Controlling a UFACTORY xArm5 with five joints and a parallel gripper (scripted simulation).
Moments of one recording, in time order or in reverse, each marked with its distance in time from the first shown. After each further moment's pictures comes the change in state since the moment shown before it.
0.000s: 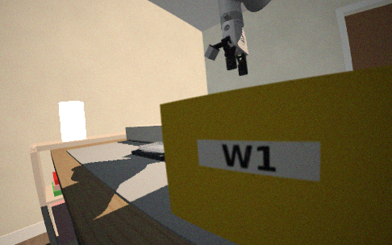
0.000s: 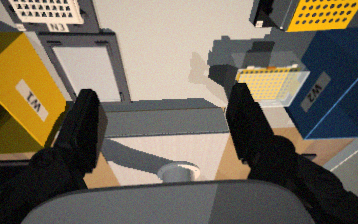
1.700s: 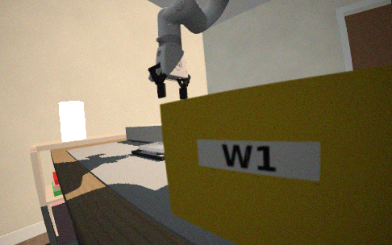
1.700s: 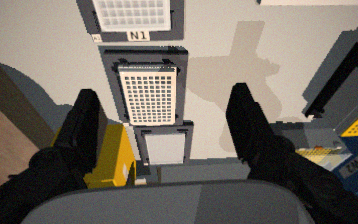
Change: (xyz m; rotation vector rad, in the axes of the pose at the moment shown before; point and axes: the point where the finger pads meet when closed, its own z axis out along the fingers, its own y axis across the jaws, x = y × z) arm 0.164 -0.135 0.068 0.002 0.008 0.000
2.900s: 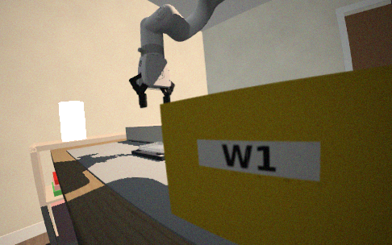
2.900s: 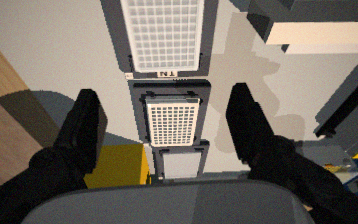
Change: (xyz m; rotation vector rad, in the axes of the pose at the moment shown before) arm 0.045 -0.036 0.024 -0.002 -0.008 0.000
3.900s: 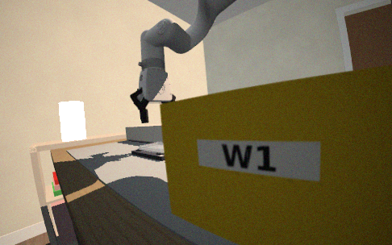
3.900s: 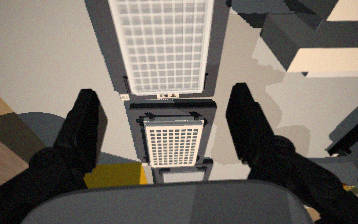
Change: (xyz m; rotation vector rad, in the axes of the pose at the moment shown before) arm -0.001 0.000 0.045 0.000 -0.001 0.000
